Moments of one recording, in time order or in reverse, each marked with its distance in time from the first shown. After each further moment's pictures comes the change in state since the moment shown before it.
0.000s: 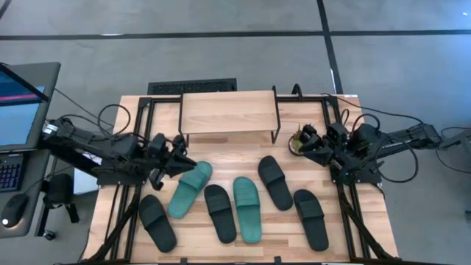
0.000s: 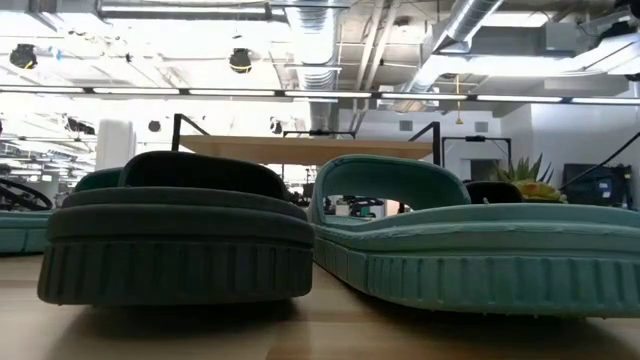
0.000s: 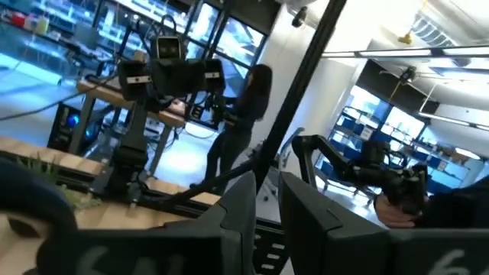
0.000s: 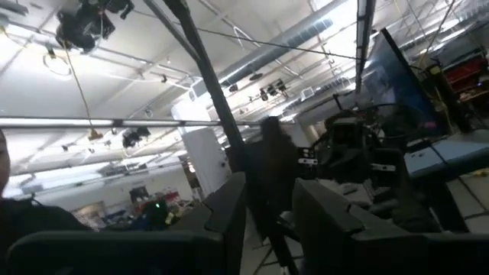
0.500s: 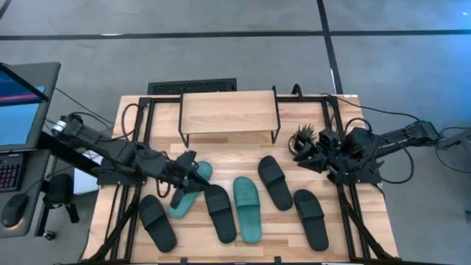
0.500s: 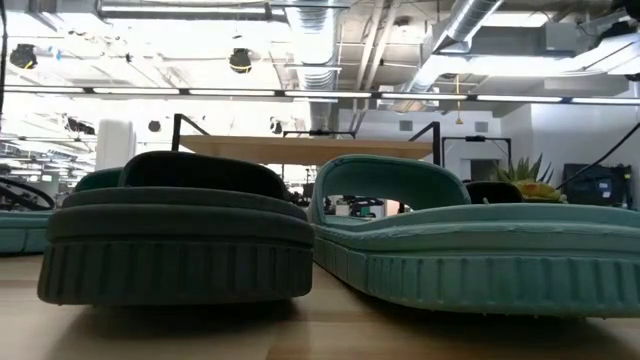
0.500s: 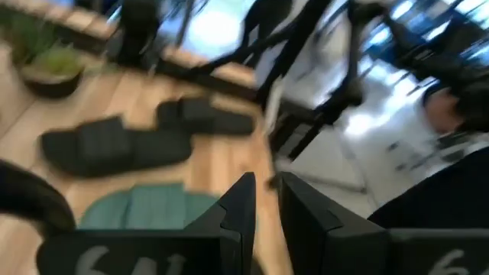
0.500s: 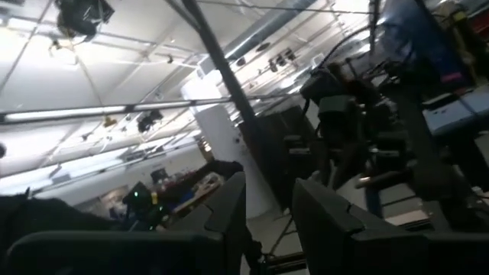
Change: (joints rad) left arm -0.111 0.304 0.403 -0.653 -0.063 -0.107; right arm 0.045 0.059 0.000 -0.018 -0.051 0.039
